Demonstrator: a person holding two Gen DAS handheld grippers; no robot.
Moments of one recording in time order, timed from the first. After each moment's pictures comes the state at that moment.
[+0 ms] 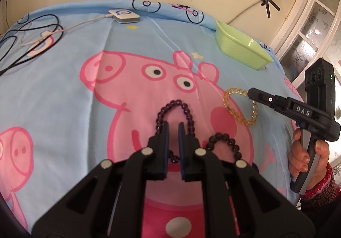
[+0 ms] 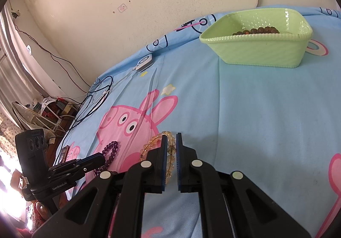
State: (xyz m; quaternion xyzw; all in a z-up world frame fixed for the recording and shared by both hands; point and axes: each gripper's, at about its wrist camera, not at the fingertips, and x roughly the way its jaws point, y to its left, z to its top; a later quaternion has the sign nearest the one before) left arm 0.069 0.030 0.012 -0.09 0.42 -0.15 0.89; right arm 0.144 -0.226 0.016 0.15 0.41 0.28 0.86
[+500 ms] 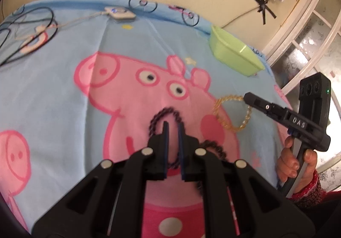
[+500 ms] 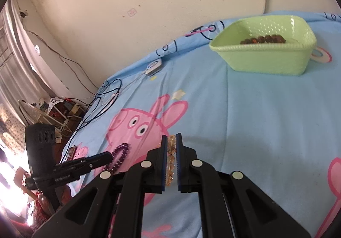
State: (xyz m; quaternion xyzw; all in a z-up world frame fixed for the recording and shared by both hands) left arm 0.080 0.038 0.026 -0.13 0.42 -0.19 0.88; right arm 0.136 -0.226 0.027 0.16 0.39 0.30 0.86
